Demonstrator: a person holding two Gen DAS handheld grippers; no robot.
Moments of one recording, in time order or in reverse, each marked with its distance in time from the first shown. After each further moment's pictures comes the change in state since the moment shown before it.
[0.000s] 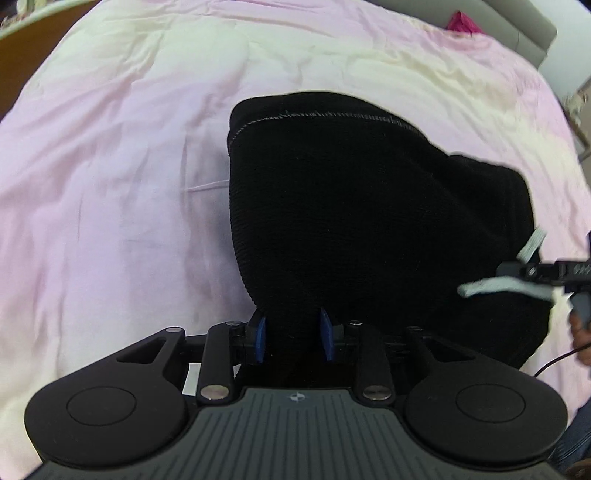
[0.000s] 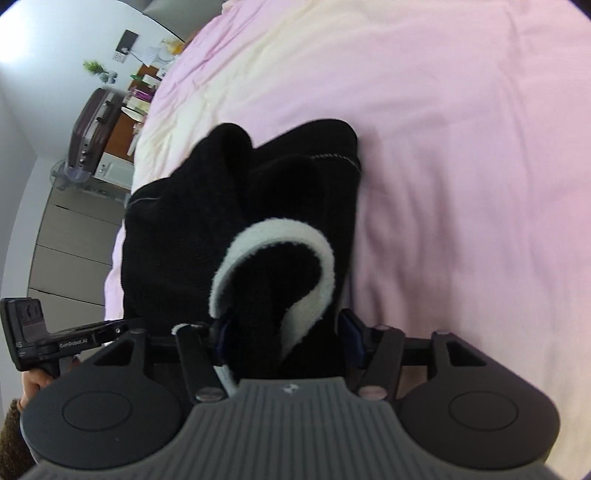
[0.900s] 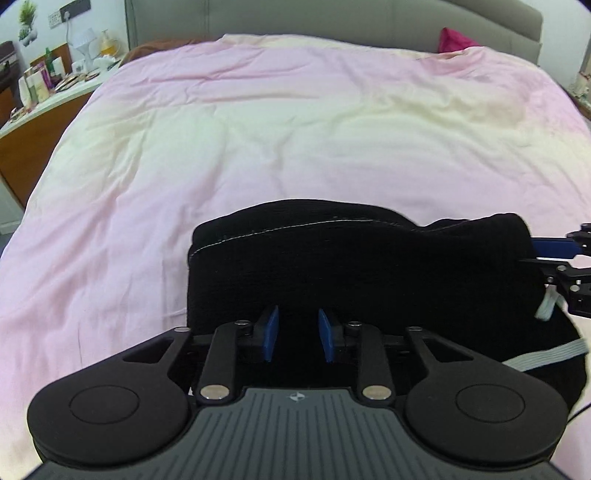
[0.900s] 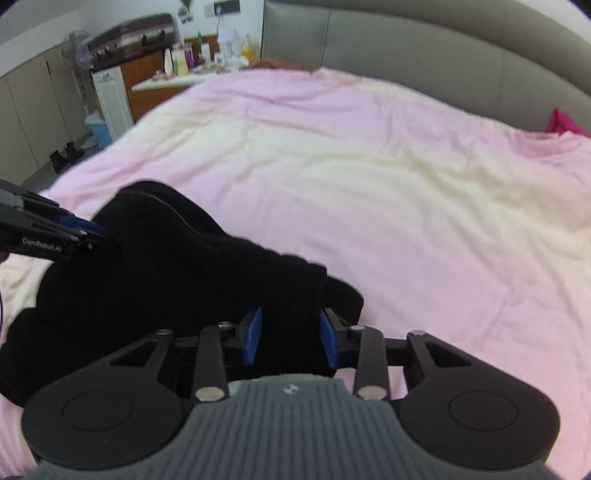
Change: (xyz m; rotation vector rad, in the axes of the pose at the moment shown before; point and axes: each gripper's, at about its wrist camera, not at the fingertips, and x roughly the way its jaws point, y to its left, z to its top) left arm 0.012 -0.051 0.051 0.098 -0.193 0.165; right arm -0.010 0.106 0.012 -0.679 -0.224 -0.415
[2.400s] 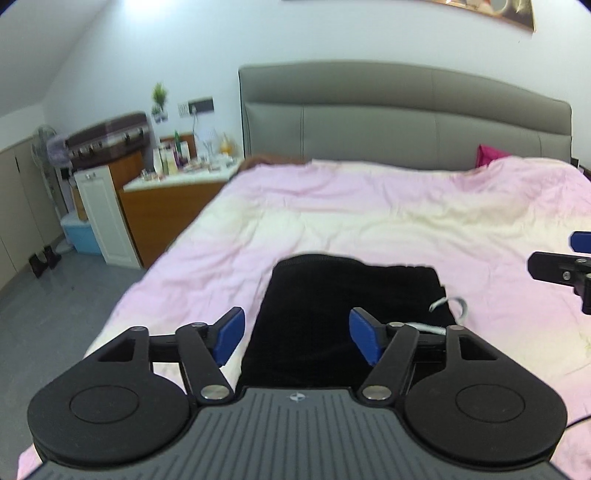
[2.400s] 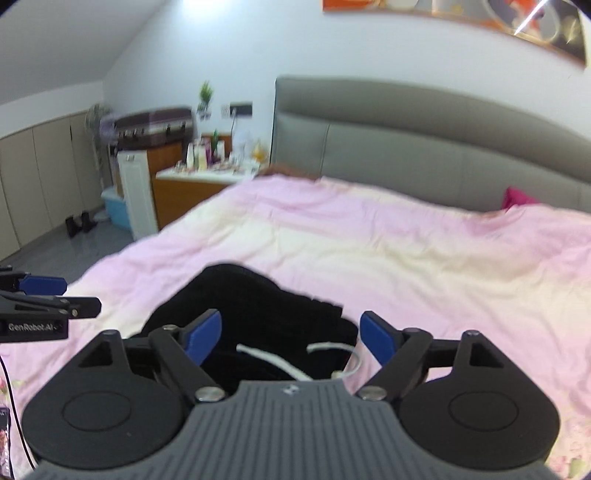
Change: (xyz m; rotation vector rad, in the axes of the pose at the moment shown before) left arm -0.260 -0.124 -0.133 -0.141 -0.419 0.315; right arm -0.242 0.083 -0.072 -0.005 -0.366 -0.037
